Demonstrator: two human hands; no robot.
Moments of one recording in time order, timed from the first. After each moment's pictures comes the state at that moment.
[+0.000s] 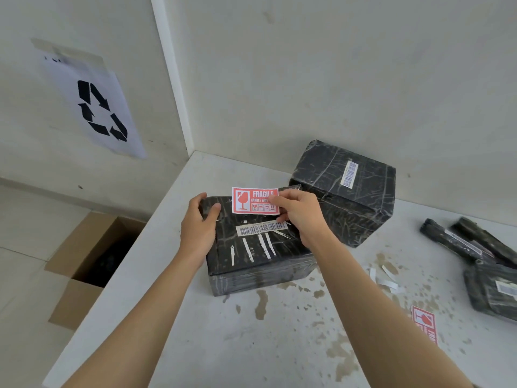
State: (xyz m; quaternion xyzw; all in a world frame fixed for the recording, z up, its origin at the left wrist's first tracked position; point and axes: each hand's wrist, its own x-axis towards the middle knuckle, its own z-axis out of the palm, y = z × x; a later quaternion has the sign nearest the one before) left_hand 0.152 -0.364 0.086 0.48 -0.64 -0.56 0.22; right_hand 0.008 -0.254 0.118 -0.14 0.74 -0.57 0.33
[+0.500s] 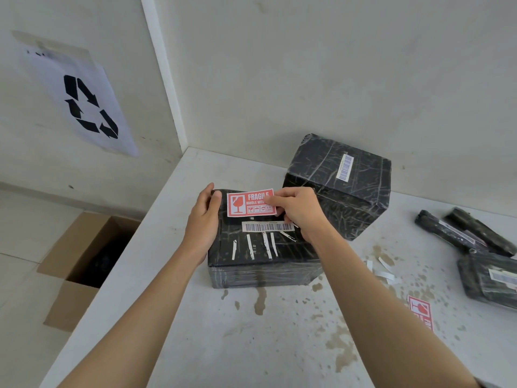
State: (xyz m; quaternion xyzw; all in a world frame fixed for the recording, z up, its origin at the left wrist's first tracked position) left_hand 0.145 -0.361 0.087 0.41 -0.64 -0.62 0.21; right_hand 0.010 -0.250 0.126 -0.15 0.80 -0.47 0.33
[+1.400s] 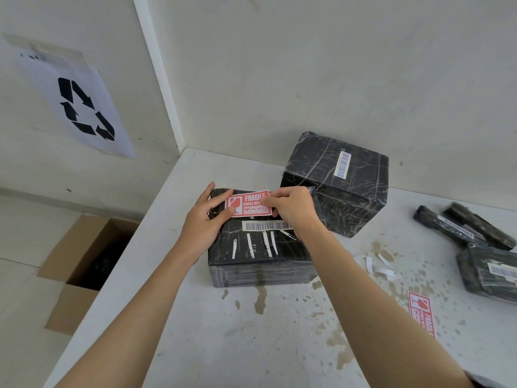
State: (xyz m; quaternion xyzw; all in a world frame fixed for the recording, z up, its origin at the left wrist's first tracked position) left_hand 0.151 -0.371 0.084 0.32 -0.74 -0.56 0.17; right_hand 0.014 -0.255 0.121 -0.15 0.82 -0.46 0.30
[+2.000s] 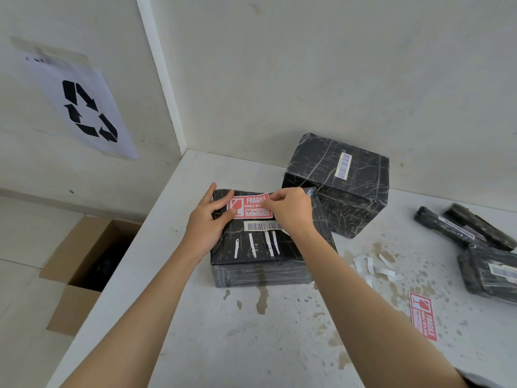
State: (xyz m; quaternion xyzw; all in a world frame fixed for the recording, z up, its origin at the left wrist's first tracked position) left_hand 0.149 -0.369 0.084 0.33 -0.77 -0.52 0.17; right_hand 0.021 -0.261 0.111 -0.20 0.87 -0.40 0.21
